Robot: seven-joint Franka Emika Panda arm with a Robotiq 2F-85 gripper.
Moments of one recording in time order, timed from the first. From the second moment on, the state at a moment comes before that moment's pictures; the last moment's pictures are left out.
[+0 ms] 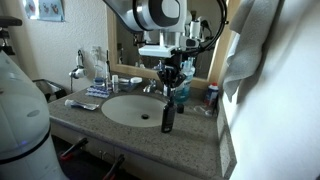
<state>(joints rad) -0.30 -0.38 -0.24 -2.47 -0.25 2.12 0.03</state>
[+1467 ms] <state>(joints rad) -0.30 -0.36 -0.24 -2.47 -0.25 2.17 0.05</state>
